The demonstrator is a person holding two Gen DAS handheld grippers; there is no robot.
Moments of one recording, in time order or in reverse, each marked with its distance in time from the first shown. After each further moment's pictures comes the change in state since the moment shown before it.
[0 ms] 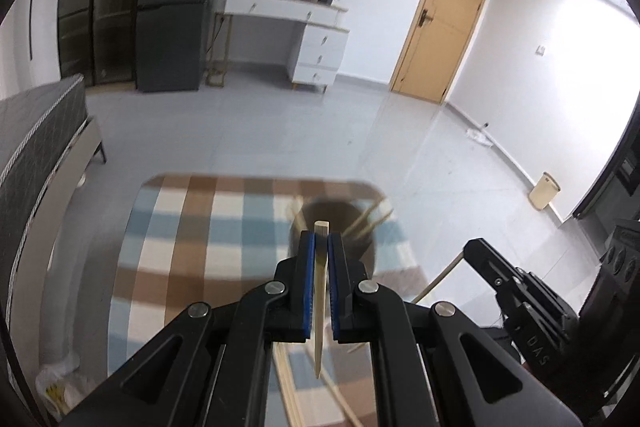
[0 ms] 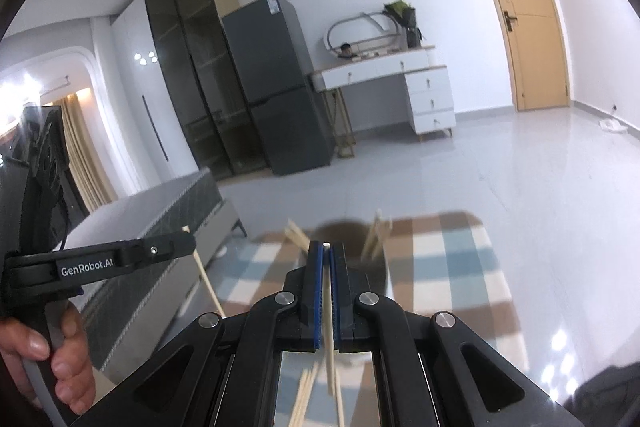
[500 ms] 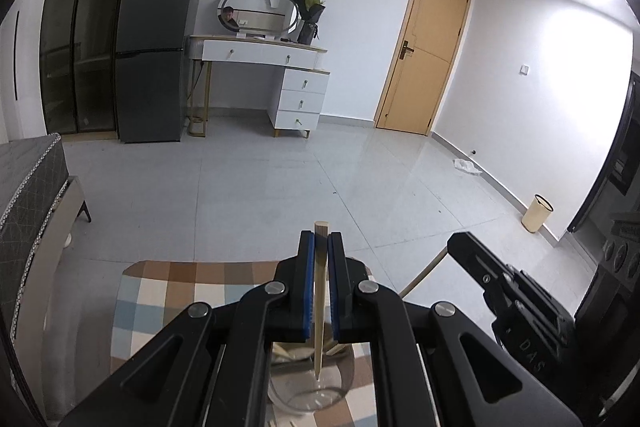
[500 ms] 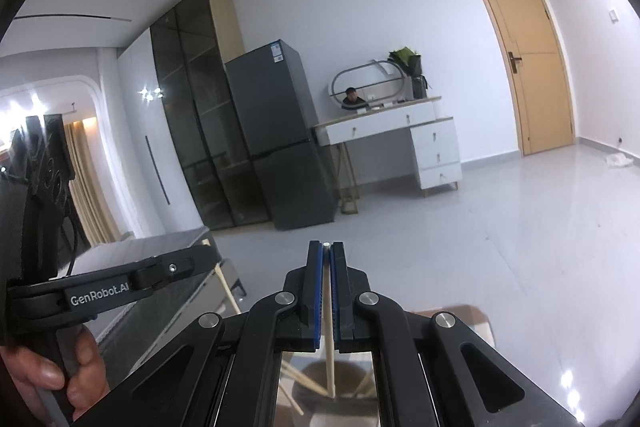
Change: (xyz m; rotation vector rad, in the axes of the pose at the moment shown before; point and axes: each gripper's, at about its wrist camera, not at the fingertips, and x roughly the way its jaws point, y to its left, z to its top) left arm 0.032 -0.008 0.080 0.045 -0.119 -0.035; right arm 0.043 0.000 0.093 -0.016 -0.137 0.011
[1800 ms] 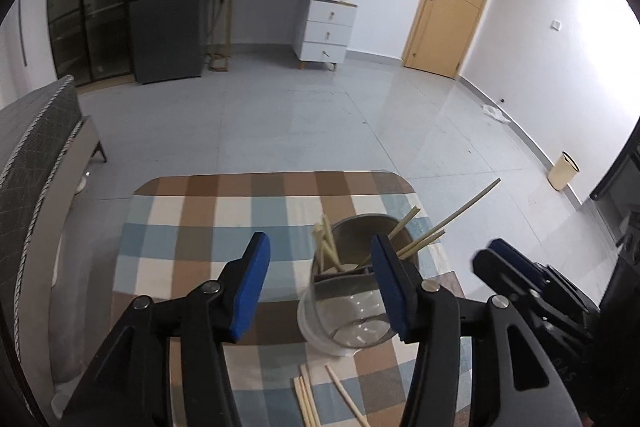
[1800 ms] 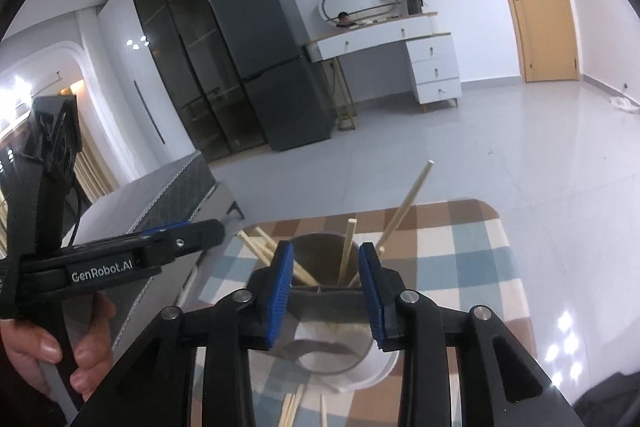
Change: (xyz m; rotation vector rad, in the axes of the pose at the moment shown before) left arm 0.005 0.014 -0.065 -0.015 0.213 0.104; right arm 0.001 -0.025 -0.092 0.062 0.271 0.002
